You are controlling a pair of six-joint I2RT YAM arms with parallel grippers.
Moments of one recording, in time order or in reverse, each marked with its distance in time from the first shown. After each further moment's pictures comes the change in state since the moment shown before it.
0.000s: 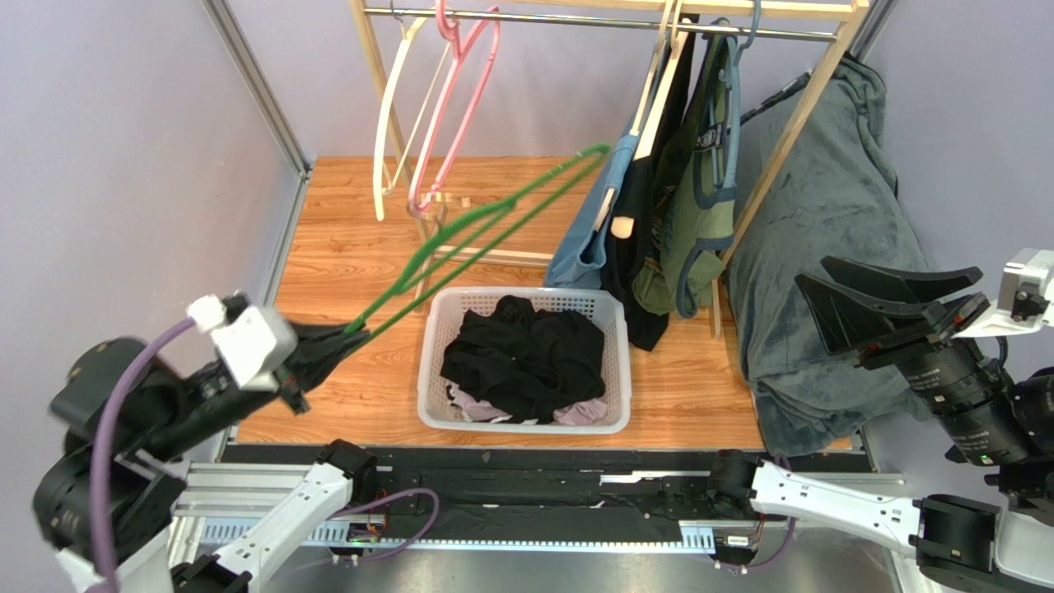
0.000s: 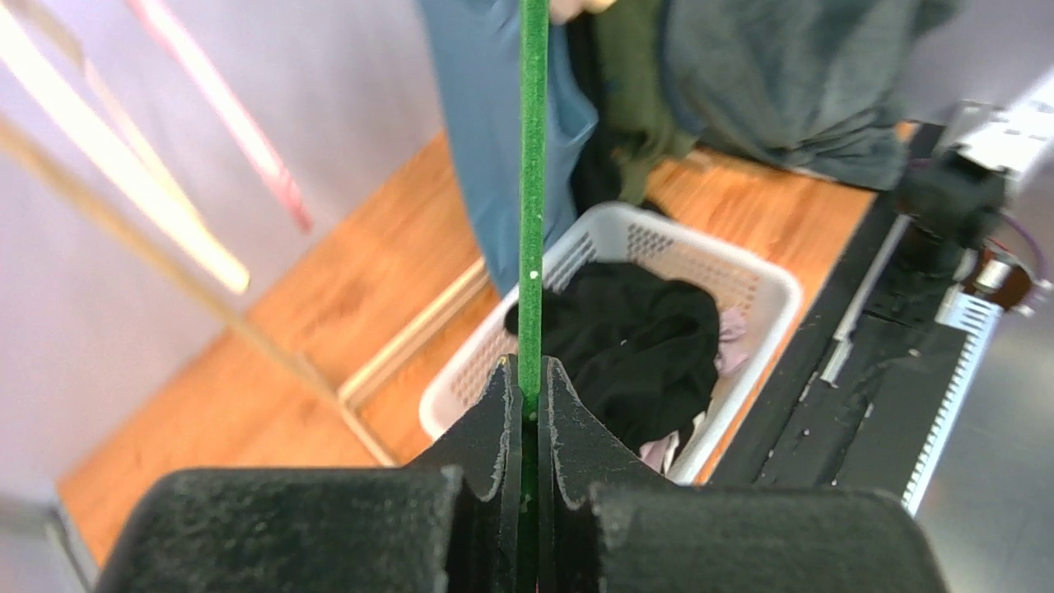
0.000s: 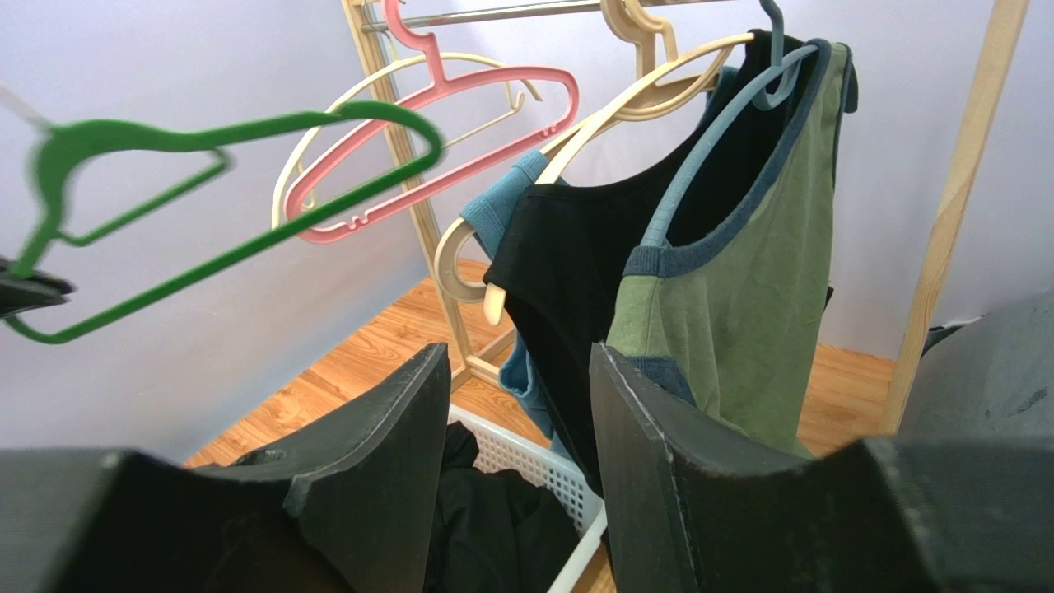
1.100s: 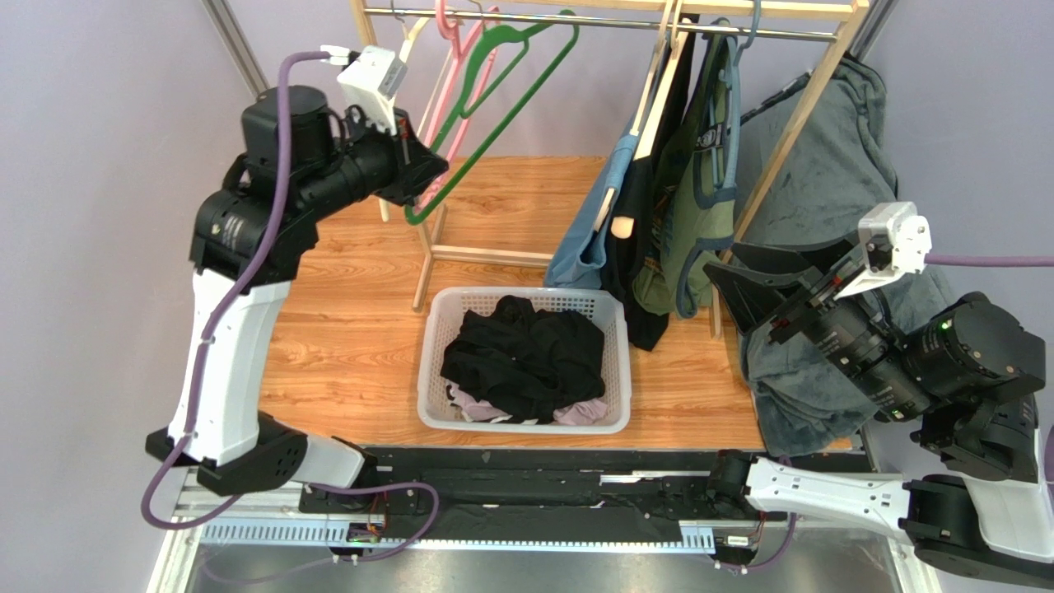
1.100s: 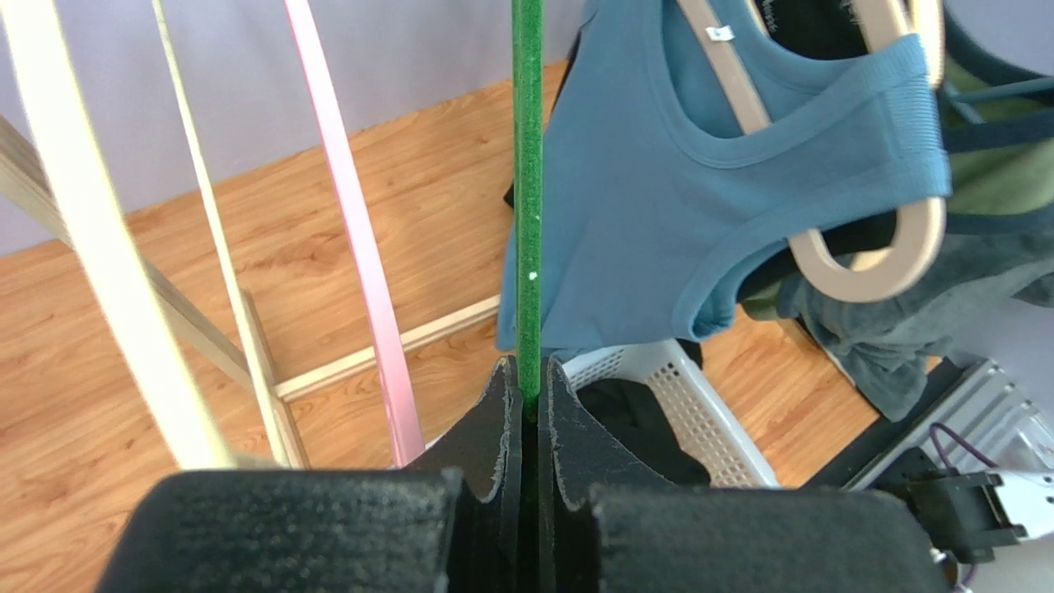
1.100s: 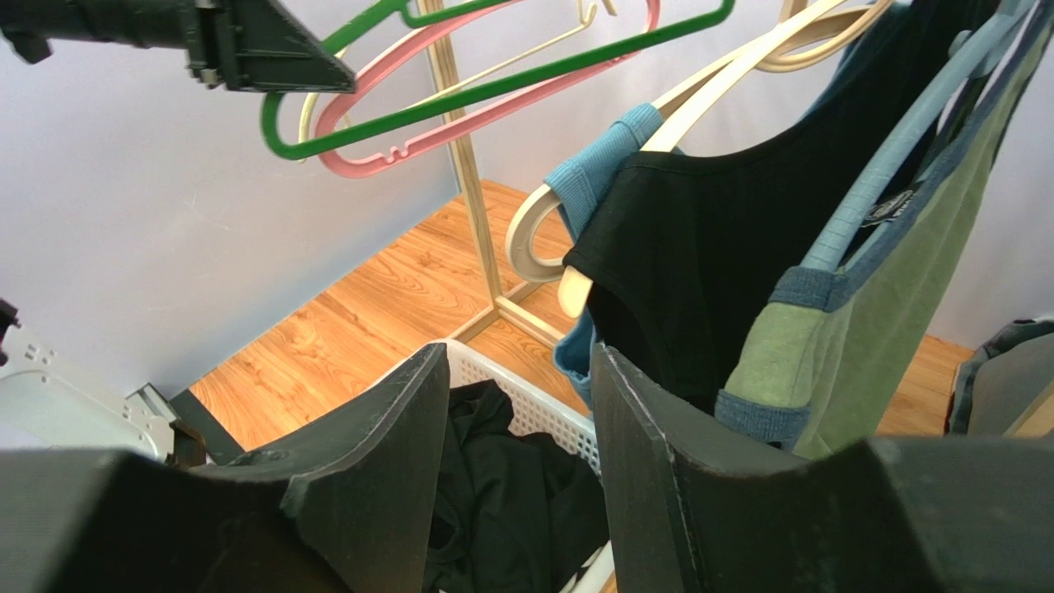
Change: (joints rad) left arm -0.031 0.740 0.482 0.079 -0.310 -0.413; right arm 0.000 0.209 0.028 -0.002 -0.077 0.042
